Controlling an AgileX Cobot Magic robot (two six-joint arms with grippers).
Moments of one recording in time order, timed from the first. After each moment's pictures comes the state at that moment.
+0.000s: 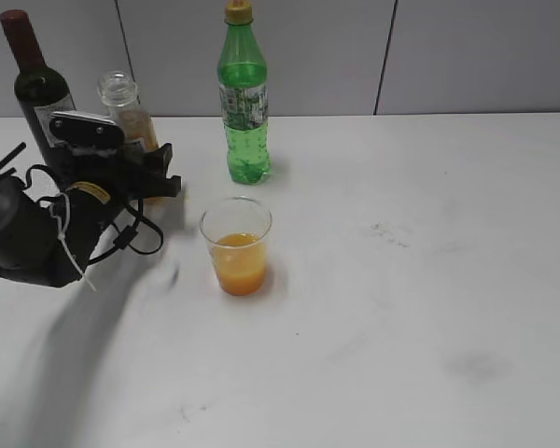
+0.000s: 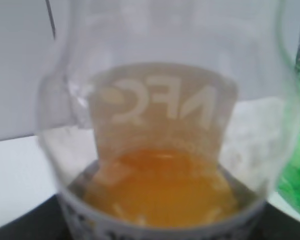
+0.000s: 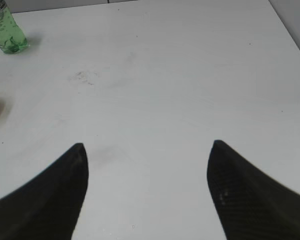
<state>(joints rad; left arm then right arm) -0.36 2.27 -0.96 -0.16 -1.10 0.15 0.05 -0.01 -0.50 0.03 1.03 0.01</state>
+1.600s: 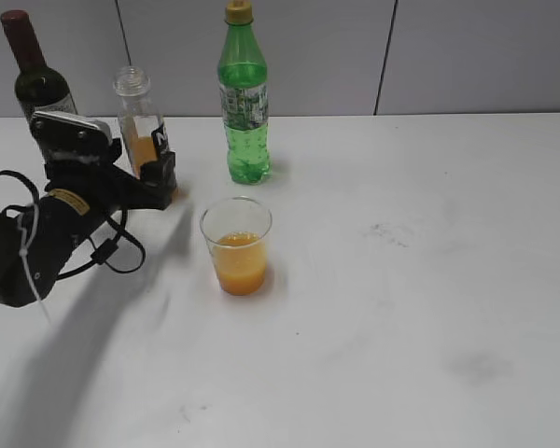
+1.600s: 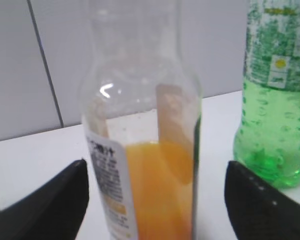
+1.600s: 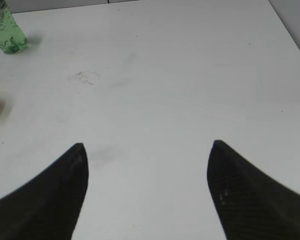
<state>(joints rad) -0.36 2.17 -0.80 -0.08 -1.13 0.14 0.05 -0.01 -0.50 0.03 1.03 0.01</state>
